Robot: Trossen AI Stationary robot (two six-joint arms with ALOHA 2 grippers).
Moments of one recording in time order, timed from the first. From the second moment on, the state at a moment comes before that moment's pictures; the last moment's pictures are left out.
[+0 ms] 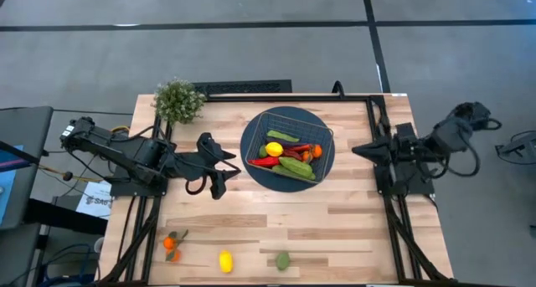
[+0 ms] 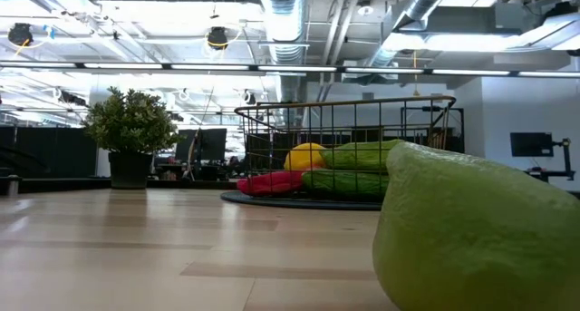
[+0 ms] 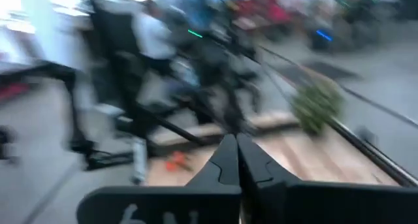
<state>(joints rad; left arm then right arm) -0.33 1.18 1.19 -0.65 -0.51 -0.48 0.60 0.69 1.03 -0.33 0.63 0.19</state>
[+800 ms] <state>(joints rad) -0.33 1.18 1.19 -0.65 -0.52 -0.45 -0.10 0.81 0.86 -0.09 -0.05 0.31</state>
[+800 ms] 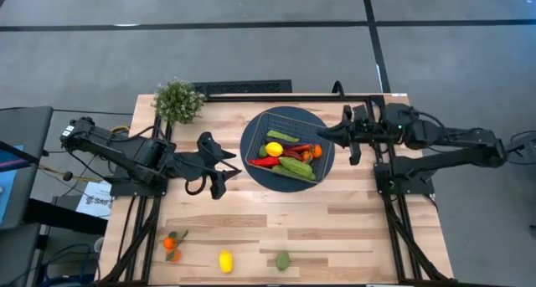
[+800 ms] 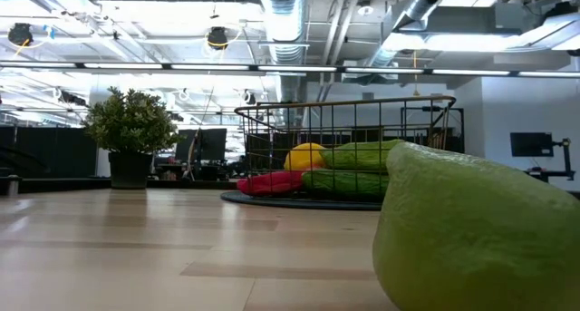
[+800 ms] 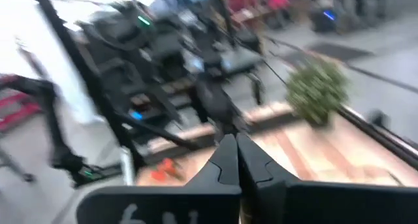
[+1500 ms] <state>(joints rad) -0.34 1.18 1.19 -0.72 -0.51 -0.53 0.16 0.76 0.87 -0.48 0.40 0.46</state>
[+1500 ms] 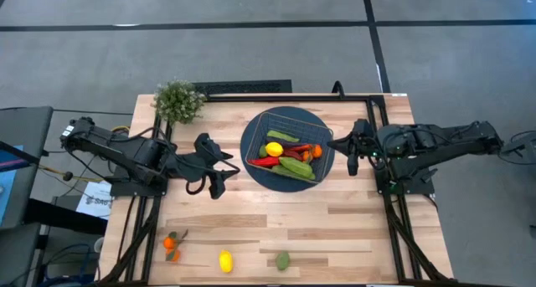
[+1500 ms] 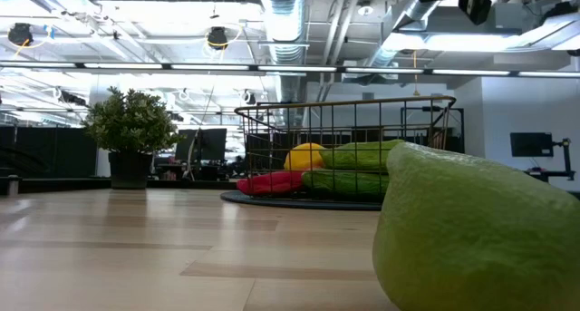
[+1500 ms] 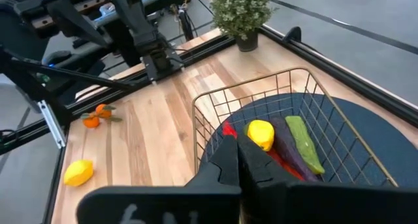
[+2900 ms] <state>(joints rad) -0.72 1.47 1.19 -1.20 0.16 -1.59 0.16 0.76 0.87 -0.52 0.31 0.46</state>
